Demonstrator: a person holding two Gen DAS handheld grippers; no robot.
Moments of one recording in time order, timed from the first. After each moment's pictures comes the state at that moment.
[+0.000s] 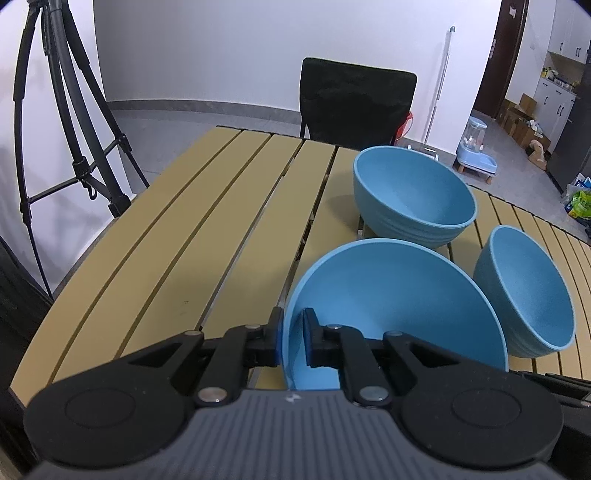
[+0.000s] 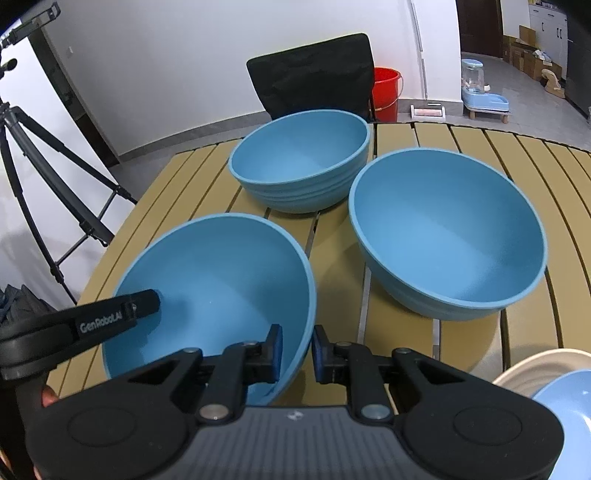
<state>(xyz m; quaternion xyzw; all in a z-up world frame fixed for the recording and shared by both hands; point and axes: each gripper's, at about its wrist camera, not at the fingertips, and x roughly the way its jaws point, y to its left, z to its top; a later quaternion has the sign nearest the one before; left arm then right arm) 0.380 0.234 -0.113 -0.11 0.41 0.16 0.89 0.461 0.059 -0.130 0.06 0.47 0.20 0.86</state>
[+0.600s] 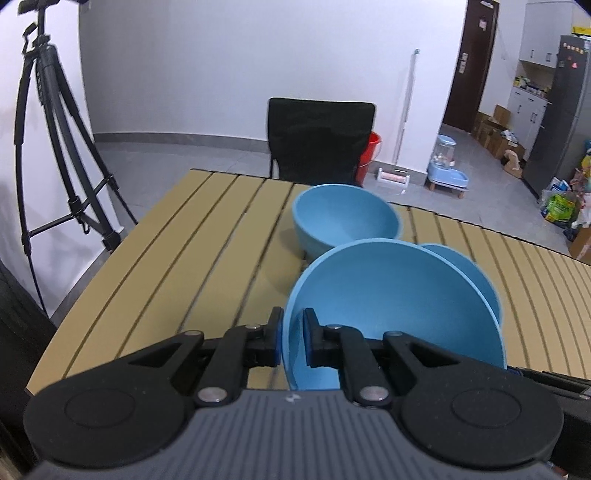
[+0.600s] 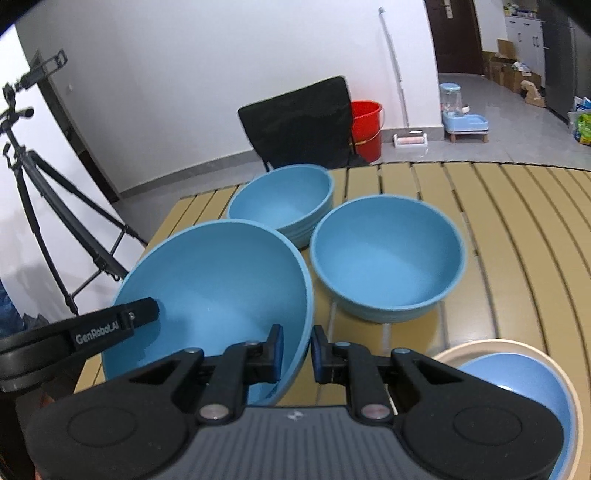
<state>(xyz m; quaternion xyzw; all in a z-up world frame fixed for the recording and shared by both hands) 0.349 0.174 -0.053 -0.09 0.37 0.13 0.92 0.422 0.007 -0.077 0.09 0.43 0.19 0.88</state>
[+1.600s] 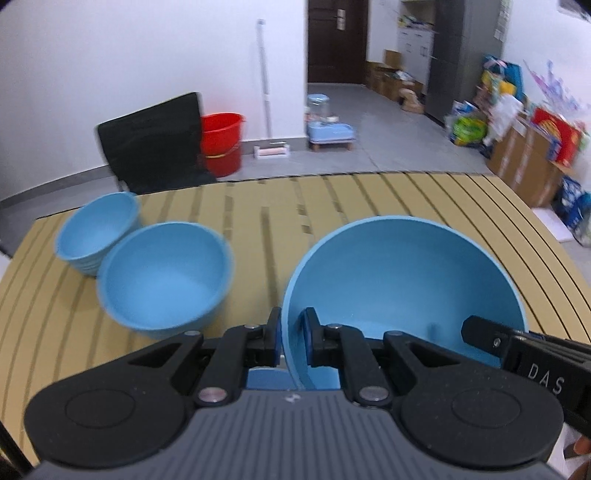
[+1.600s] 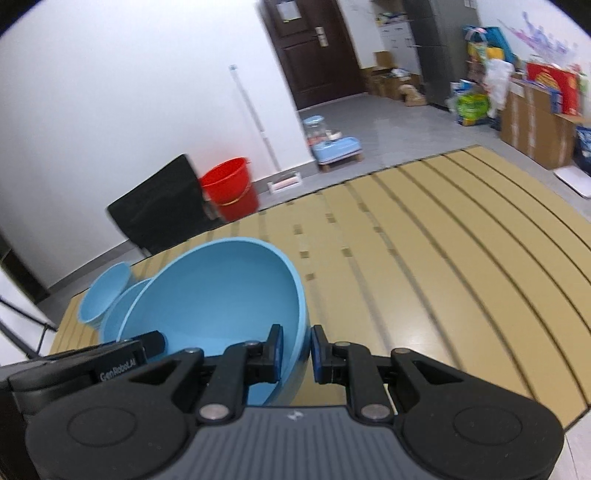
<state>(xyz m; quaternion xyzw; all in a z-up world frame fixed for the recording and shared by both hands) 0.397 -0.107 -0.075 0.02 0.39 -0.02 0.92 0.399 -0.264 -0.087 0.18 0.37 0.02 0.91</state>
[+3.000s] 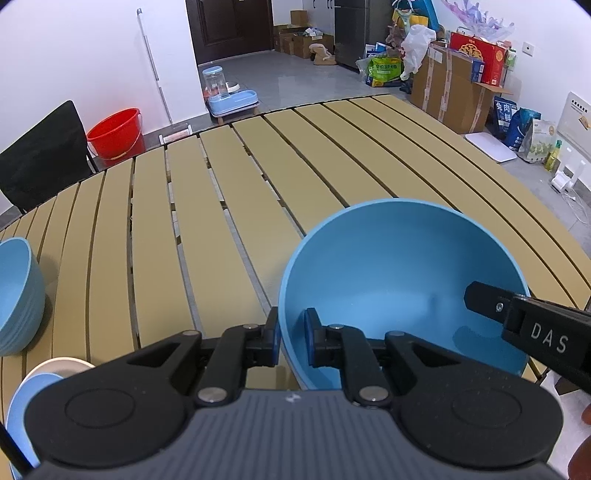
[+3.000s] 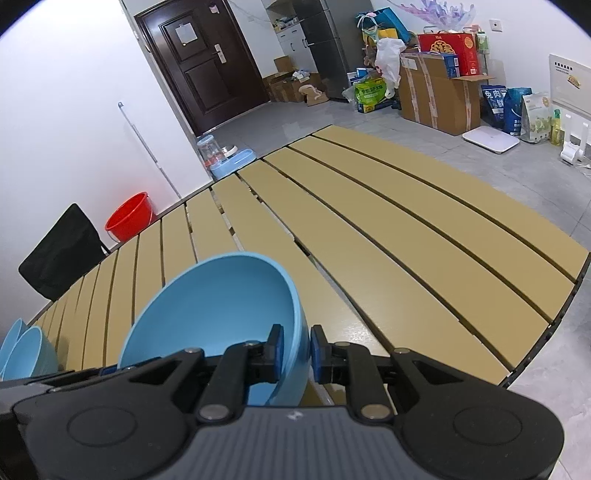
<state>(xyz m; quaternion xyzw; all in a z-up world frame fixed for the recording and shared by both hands) 0.398 -0.257 -0.147 0.10 0.43 -0.13 0.89 0.367 -0.415 -0.161 0.23 0.37 -0.11 0.90</state>
